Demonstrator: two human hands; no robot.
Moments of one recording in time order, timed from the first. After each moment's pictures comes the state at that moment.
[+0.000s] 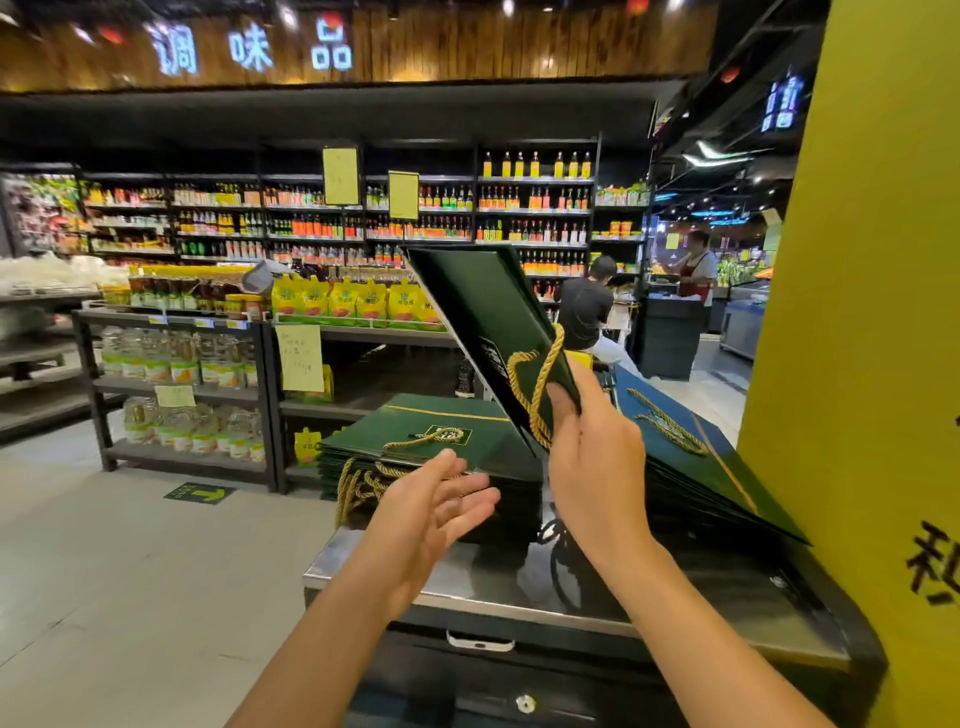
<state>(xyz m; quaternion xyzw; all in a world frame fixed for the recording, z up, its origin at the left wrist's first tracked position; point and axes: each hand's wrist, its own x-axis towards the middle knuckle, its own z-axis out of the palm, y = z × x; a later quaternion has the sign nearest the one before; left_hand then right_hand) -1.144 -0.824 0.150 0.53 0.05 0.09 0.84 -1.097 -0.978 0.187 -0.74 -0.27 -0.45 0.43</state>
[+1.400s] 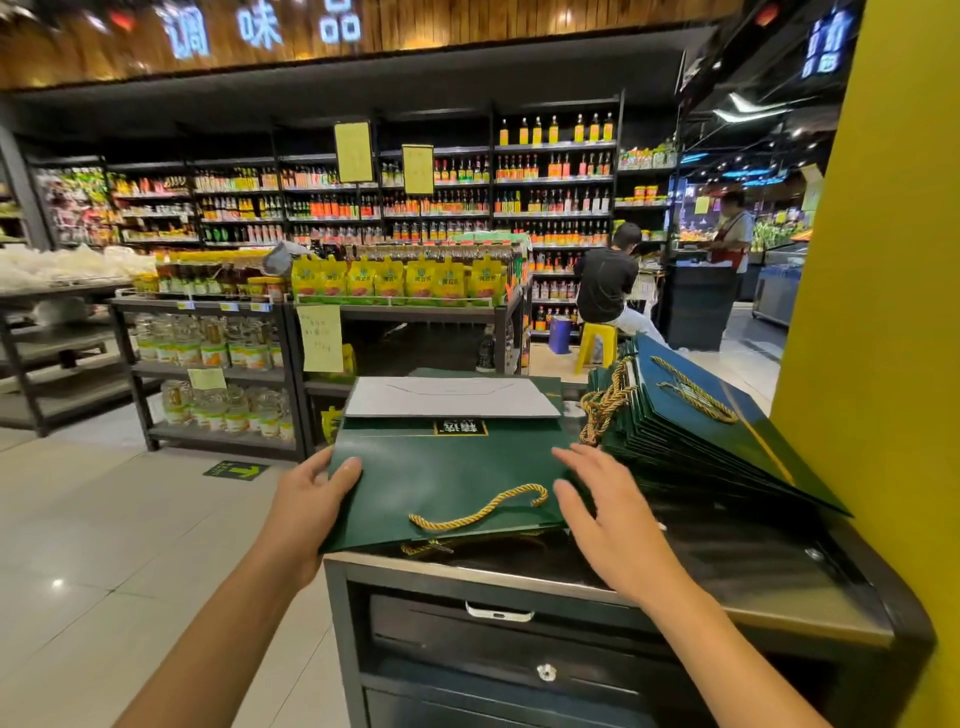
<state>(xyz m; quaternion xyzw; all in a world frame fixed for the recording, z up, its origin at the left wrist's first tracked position) -1.148 -0.726 0.114 0.64 0.17 0.23 0.71 -1.061 -1.014 0.090 -0.87 -0.28 -0.16 0.37</state>
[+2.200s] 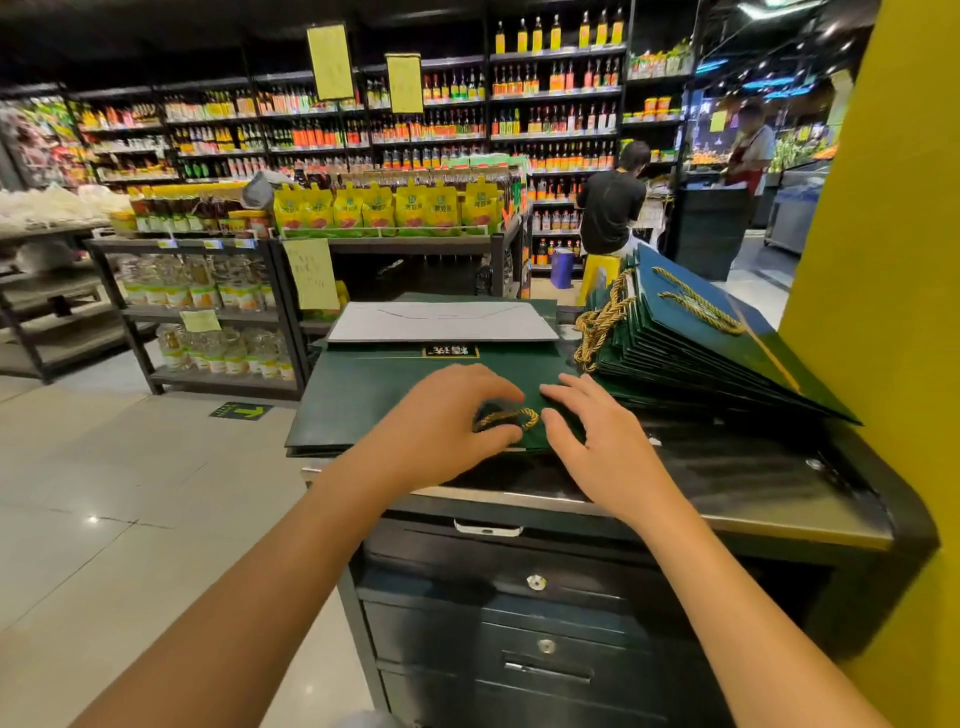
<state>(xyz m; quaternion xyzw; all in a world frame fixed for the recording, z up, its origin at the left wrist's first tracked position) -1.126 -0.826 0.139 0.97 -0.15 0.16 0.14 -1.059 -1.016 0.078 -0.88 -0.27 -0.12 0.37</state>
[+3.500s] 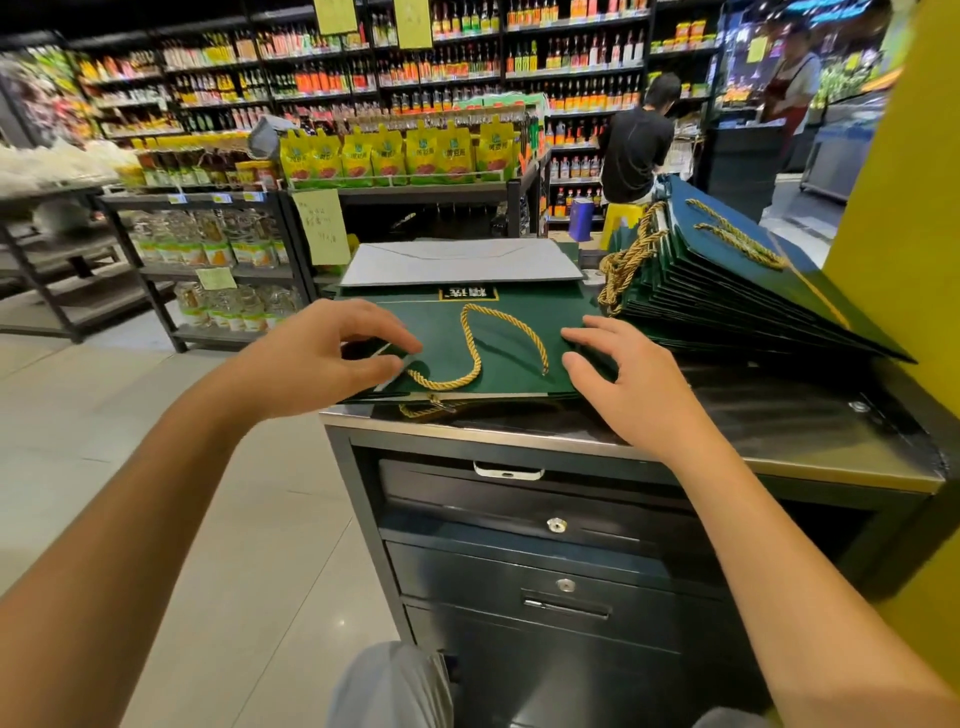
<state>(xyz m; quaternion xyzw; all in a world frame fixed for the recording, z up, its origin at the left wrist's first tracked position) -1.169 -0.732 0.155 0.96 -0.06 0.09 0.25 -1.060 -1.018 0.085 -0.88 -0.27 -0.12 0.38</state>
